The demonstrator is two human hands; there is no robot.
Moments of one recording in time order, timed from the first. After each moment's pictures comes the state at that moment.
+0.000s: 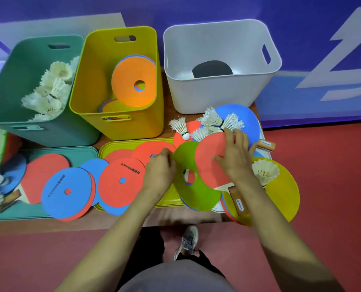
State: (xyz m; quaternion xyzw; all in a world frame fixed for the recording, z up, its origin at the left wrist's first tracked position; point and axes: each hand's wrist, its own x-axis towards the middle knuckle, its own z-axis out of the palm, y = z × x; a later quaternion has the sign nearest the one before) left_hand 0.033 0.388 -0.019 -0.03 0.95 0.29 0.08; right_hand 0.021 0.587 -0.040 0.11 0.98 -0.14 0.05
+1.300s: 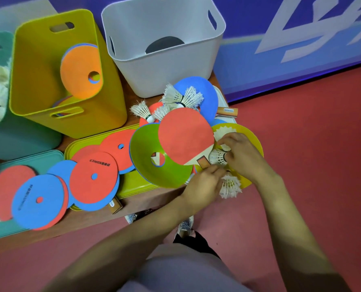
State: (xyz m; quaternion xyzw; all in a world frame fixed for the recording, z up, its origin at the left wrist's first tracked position) left_hand 0.135 0.517 -0.058 0.38 0.87 0.30 0.13; right_hand 0.124 0.671 -0.030 0.04 0.96 -0.26 0.05
